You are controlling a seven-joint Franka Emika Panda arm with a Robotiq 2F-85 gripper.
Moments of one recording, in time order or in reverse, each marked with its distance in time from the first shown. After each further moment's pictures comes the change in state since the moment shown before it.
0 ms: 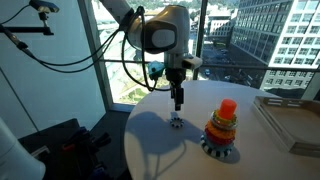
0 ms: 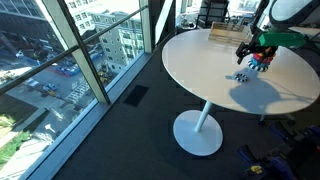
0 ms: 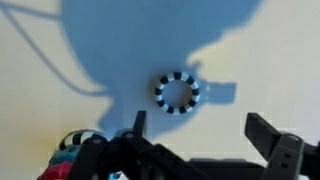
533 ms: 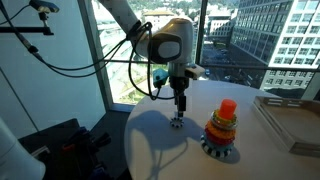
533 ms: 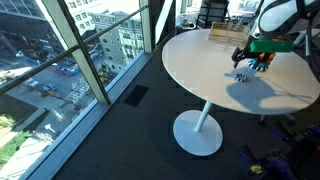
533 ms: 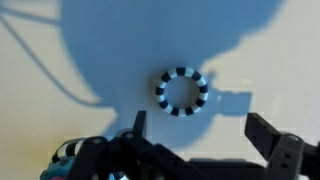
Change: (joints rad) arm 0.023 0.109 -0.029 0.059 0.000 0.031 0.062
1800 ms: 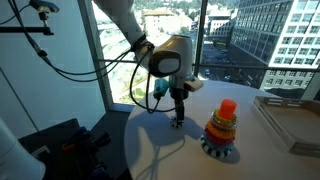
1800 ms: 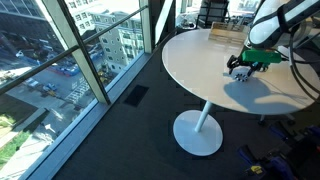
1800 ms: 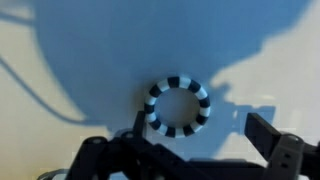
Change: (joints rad) arm 0.027 0.114 -0.019 0.022 0.081 0.093 0.014
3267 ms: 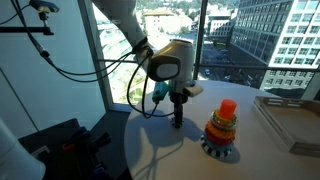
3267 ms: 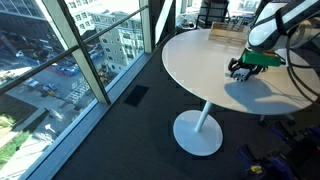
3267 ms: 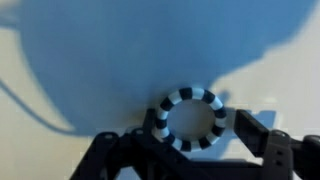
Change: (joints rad) arm -0.008 0.019 0.000 -0.011 0.068 0.020 -0.021
